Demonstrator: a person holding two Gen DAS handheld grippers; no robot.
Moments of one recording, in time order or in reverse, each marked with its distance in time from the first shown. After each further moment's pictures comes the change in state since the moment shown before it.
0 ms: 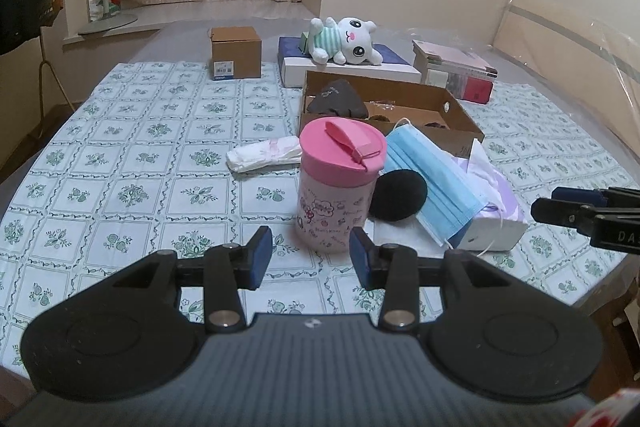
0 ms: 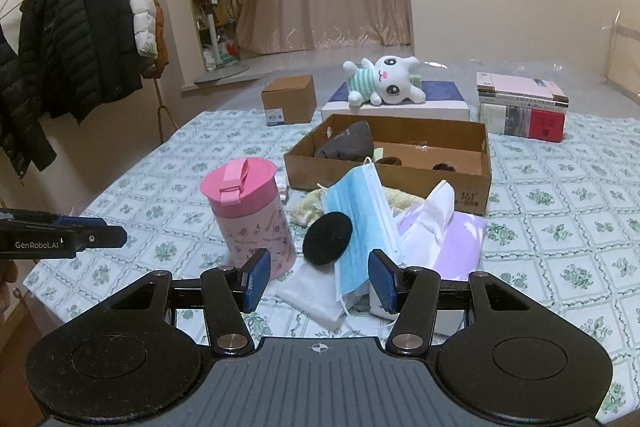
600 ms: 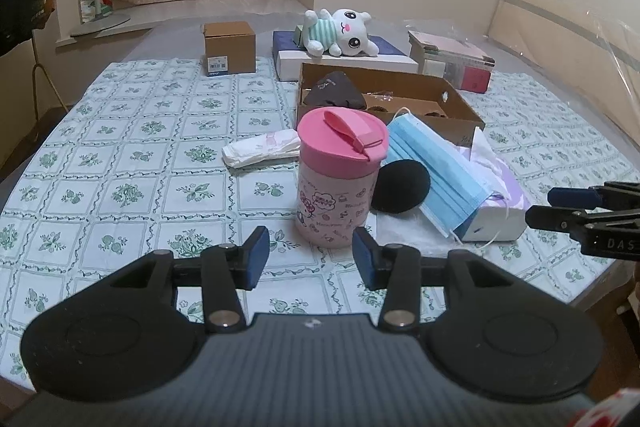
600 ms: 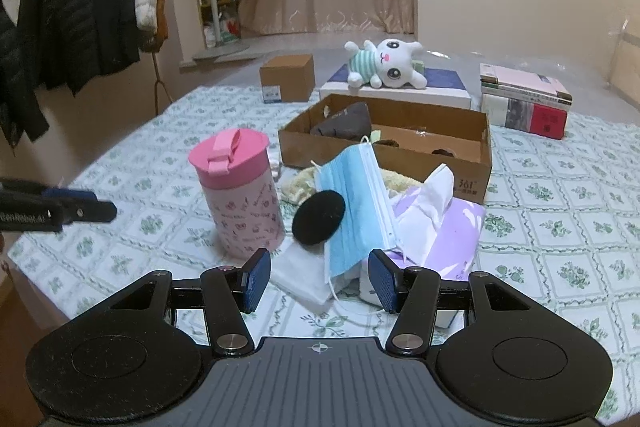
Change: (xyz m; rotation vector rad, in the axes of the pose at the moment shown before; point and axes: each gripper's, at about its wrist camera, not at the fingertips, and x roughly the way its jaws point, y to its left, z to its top) left arm 0.015 0.004 -0.003 0.030 0.014 -0.008; right arm 0.017 0.000 -0.011 -0.068 0.054 -0.028
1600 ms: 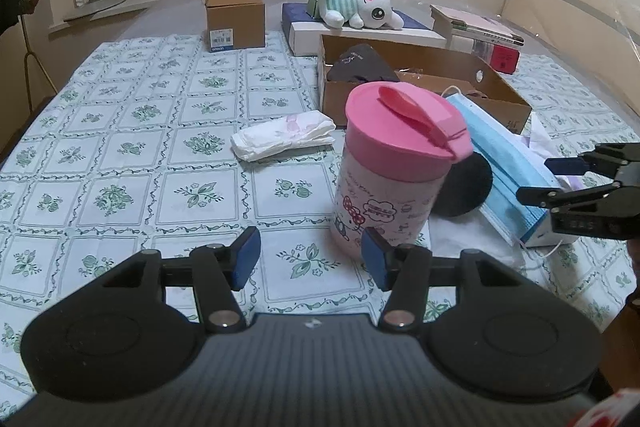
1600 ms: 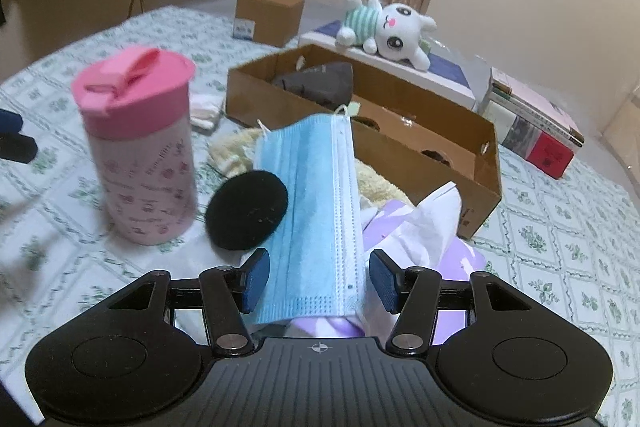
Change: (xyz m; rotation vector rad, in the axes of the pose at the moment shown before) left arm 0.089 0.034 0.009 0.004 0.064 0.008; right arm 0.134 -0.019 0.011 -0.238 0.132 -0.166
